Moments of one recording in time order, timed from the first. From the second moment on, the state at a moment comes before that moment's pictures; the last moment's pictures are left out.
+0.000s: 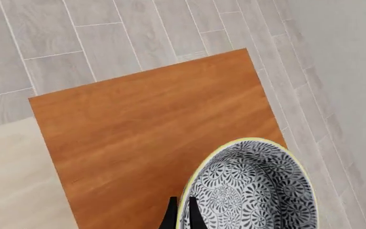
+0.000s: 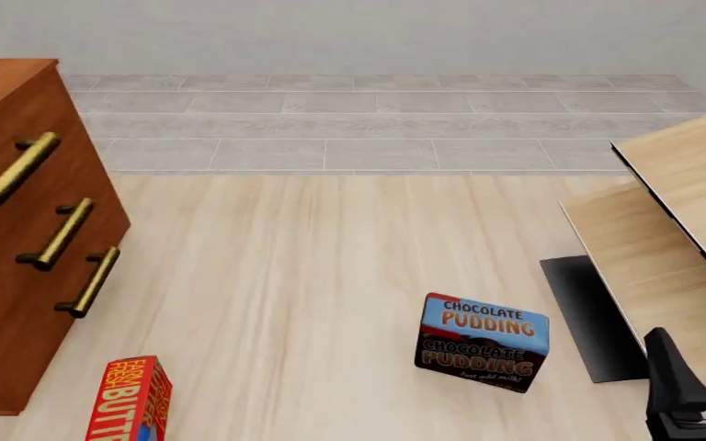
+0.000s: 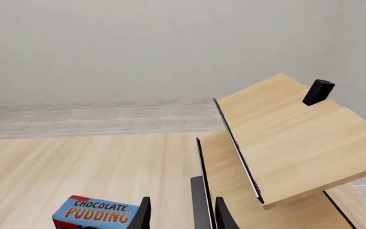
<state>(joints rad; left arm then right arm) 0.66 1.40 -1.73 1.10 -0.67 -0.03 0.00 -0.01 0.00 0.03</state>
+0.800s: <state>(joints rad) 0.73 1.39 -1.65 1.01 -0.64 -0.03 0.00 -0.01 0.00 0.03</state>
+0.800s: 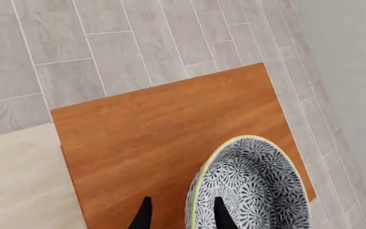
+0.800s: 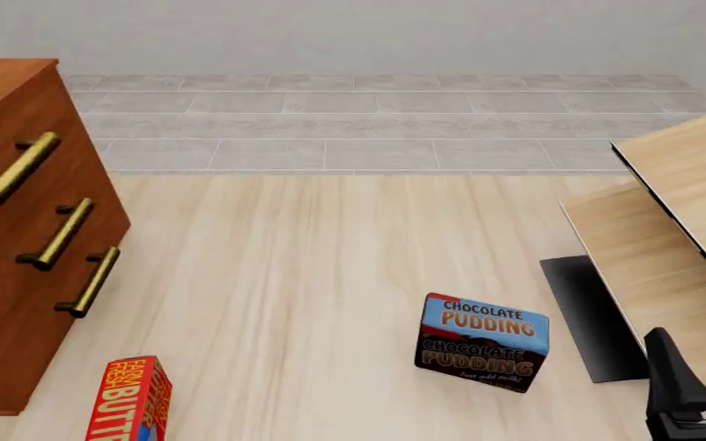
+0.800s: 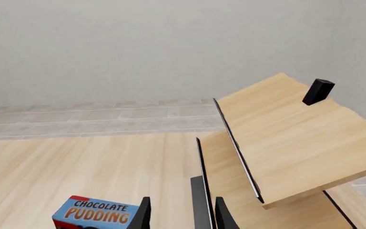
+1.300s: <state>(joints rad) 0.76 1.38 -1.70 1.01 -0.65 -0.03 0.00 -0.01 0.00 0.04</state>
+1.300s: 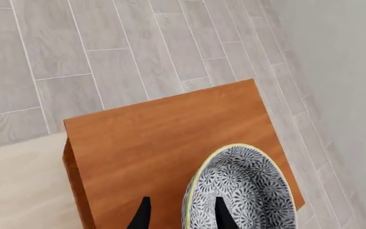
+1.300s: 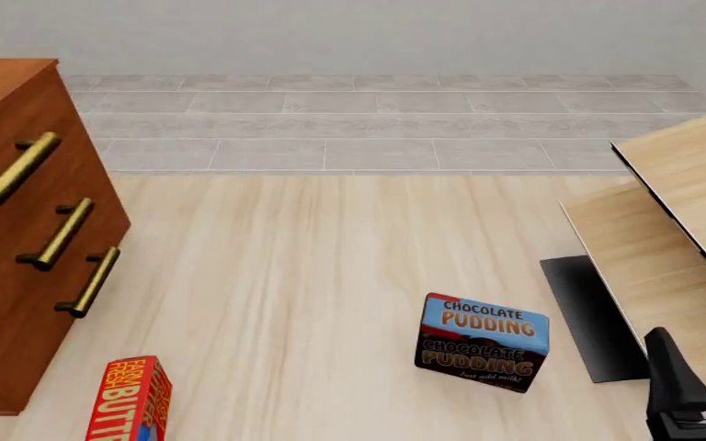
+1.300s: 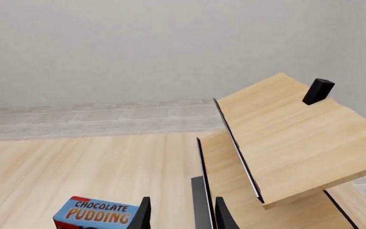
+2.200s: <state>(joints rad) 0.75 1.17 -1.87 1.09 -0.68 -0.04 0.00 -0.01 -0.01 0.05</state>
